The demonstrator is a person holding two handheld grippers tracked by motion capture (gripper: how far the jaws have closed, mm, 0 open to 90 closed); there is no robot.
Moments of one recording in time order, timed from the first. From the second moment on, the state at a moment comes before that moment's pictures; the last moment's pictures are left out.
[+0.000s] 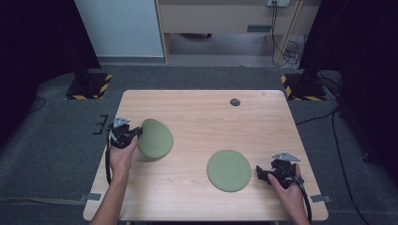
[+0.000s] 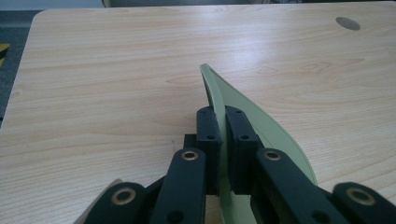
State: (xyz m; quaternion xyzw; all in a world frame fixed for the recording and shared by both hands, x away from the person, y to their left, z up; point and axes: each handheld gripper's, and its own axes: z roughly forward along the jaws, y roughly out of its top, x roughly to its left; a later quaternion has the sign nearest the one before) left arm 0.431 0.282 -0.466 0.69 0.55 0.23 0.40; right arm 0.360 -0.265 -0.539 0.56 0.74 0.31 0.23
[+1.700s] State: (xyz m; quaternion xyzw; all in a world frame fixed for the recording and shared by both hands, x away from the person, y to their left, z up) left arm 0.439 0.325 -0.493 0.71 0.58 0.20 0.34; right arm 0.359 -0.265 -0.539 0.56 0.74 0.31 0.23
